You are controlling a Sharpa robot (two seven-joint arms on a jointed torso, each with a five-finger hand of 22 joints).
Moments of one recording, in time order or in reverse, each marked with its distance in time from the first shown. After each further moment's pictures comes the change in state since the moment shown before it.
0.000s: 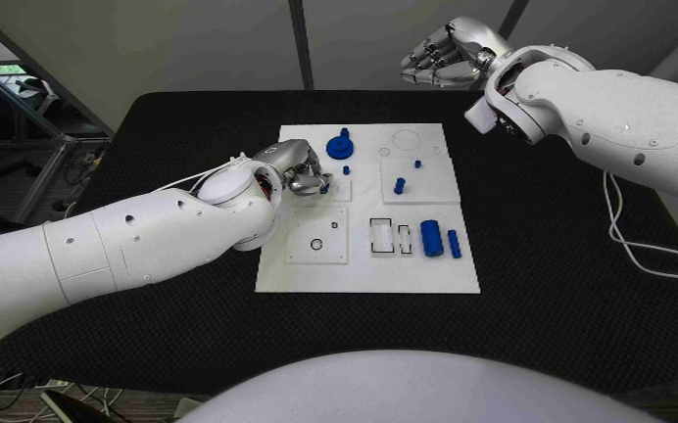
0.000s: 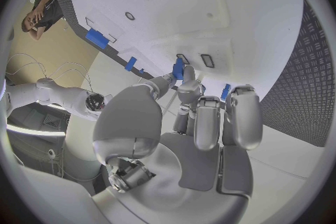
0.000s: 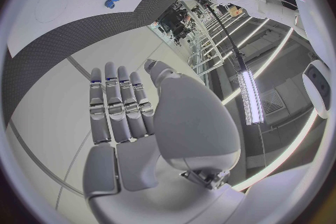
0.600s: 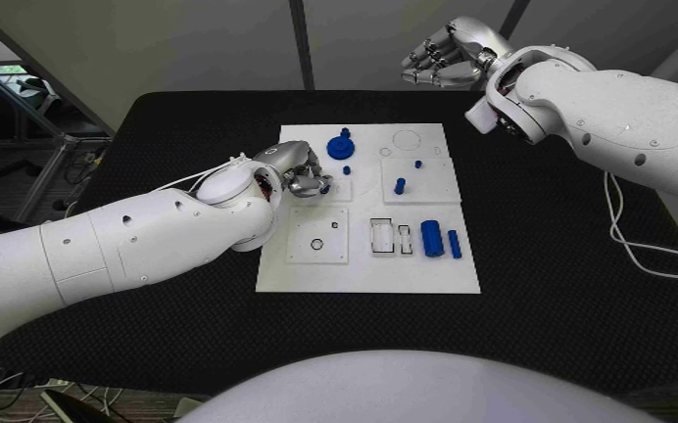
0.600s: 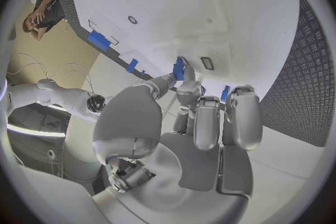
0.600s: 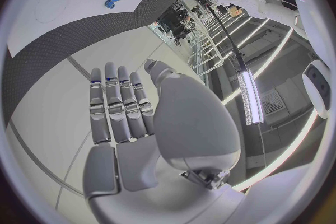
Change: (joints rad) left arm 0.001 -0.010 0.001 0.014 -0.002 0.021 -0.001; left_hand 0.000 0.000 0.000 0.000 -0.002 0.000 0.000 -0.001 0.000 0.015 -0.011 0.004 0.004 -0.002 -0.002 0.000 0.000 0.000 0.004 0.004 0.009 0.000; right arm 0.000 0.000 0.000 0.000 0.000 0.001 0.000; right_hand 0.000 0.000 0.000 0.000 0.000 0.000 0.000 0.000 0.001 0.000 0.000 0.000 0.000 0.000 0.000 0.000 0.000 0.000 0.000 0.000 0.000 0.000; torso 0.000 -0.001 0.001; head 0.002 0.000
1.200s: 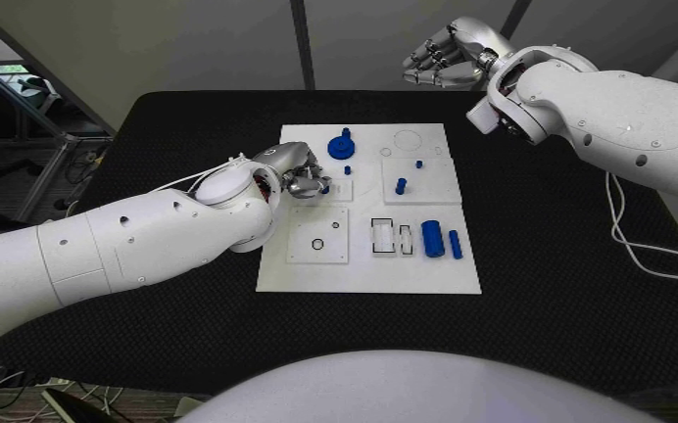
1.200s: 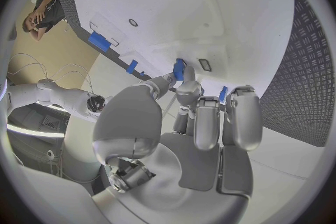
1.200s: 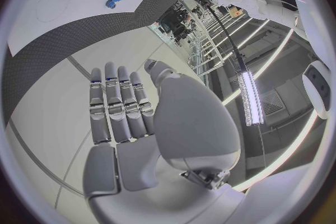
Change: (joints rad) left arm 0.000 -0.012 0.000 0.013 -0.001 0.006 -0.010; left_hand 0.004 -0.007 0.003 0.003 0.004 0.000 0.000 0.005 0.002 0.006 -0.005 0.000 0.000 0.000 0.000 0.000 0.000 0.000 0.000 0.000 0.005 0.000; right arm 0.000 0.000 0.000 -0.002 -0.007 0.000 0.000; right_hand 0.000 0.000 0.000 0.000 0.000 0.000 0.000 0.000 0.000 0.000 0.000 0.000 0.000 0.000 0.000 0.000 -0.002 0.000 0.000 0.000 0.000 0.000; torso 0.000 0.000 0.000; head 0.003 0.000
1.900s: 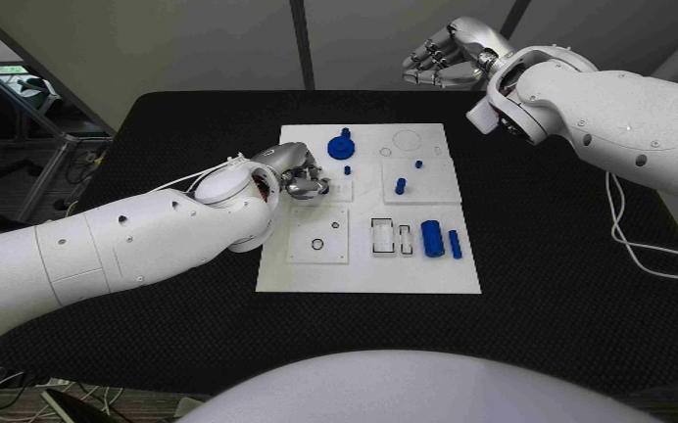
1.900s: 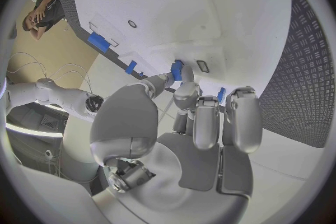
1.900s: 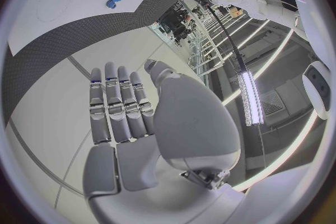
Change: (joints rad) left arm 0.000 -0.001 0.001 -0.005 0.011 0.011 -0.004; left_hand -0.041 -0.051 0.026 0.026 0.175 0.027 -0.023 0.034 0.022 0.031 -0.020 0.022 0.020 -0.002 -0.010 0.000 0.000 -0.001 0.007 -0.007 0.014 0.000; right arm 0.000 0.000 0.000 -0.001 -0.002 0.000 0.000; right_hand 0.000 0.000 0.000 0.000 0.000 0.000 0.000 0.000 0.000 0.000 0.000 0.000 0.000 0.000 0.000 0.000 0.000 0.000 0.000 0.000 0.000 0.000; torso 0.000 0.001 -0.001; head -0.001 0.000
